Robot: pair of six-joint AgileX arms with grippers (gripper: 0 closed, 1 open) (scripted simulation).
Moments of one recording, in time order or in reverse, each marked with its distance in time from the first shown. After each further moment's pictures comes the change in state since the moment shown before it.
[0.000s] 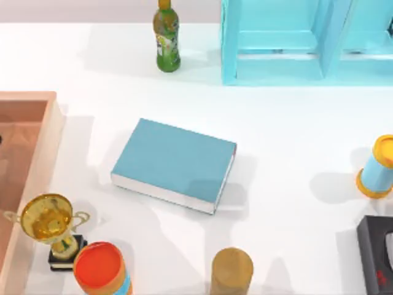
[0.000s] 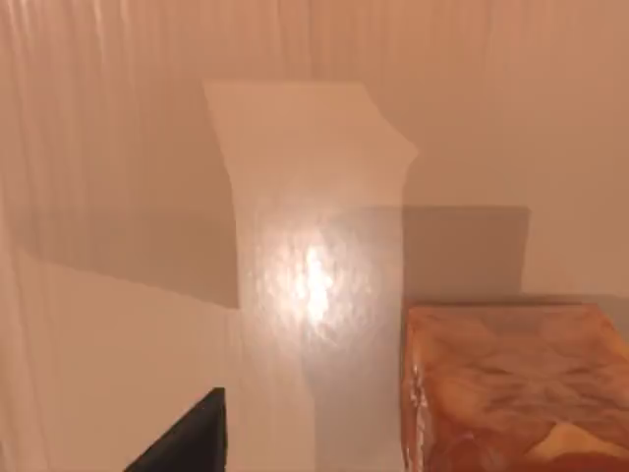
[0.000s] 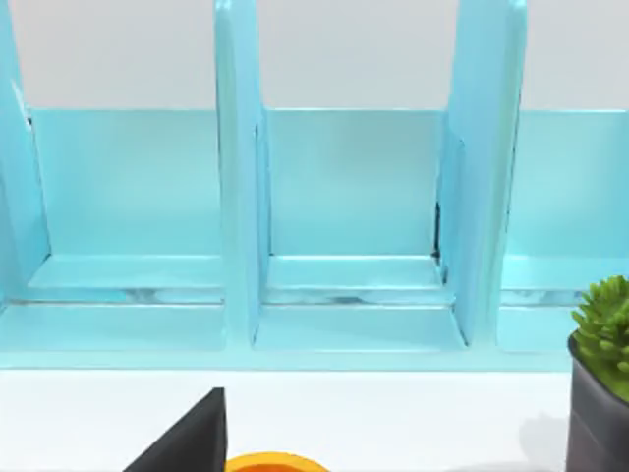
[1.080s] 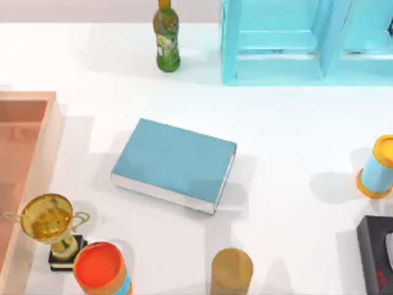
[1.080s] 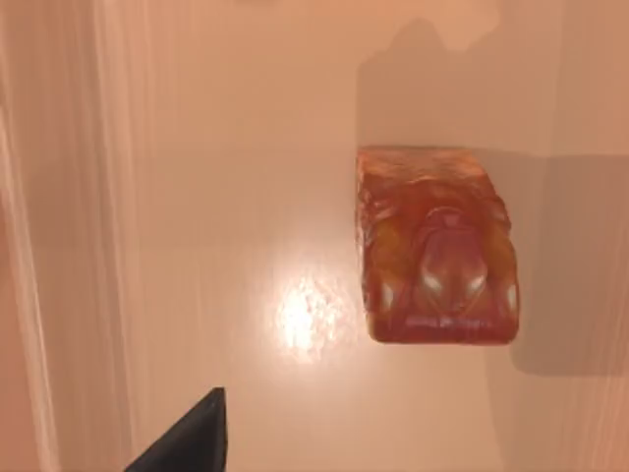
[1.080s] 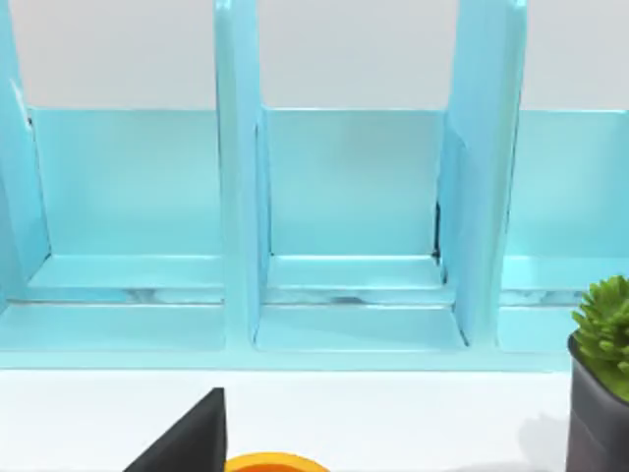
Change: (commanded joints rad) left arm -0.007 -0.159 0.182 -0.294 0.001 -0.024; right arm 0.000 0.000 0.000 0.000 0.000 0.000
